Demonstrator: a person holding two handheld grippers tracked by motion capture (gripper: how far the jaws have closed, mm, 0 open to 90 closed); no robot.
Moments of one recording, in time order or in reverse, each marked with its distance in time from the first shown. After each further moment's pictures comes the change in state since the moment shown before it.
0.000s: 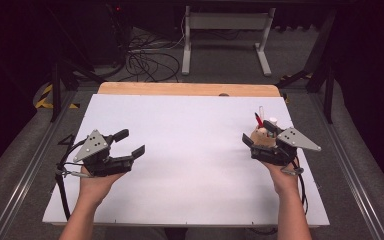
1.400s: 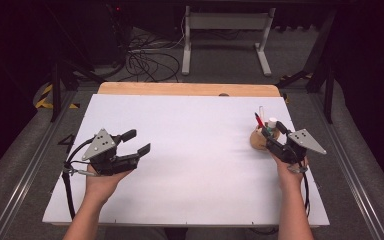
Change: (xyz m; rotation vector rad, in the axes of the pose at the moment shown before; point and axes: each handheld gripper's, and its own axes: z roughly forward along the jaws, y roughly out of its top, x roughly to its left) left arm -0.006 0.002 0.012 0.012 -0.002 0.017; right arm -0.044 -0.036 -0.002 0.008 -0.264 0.024
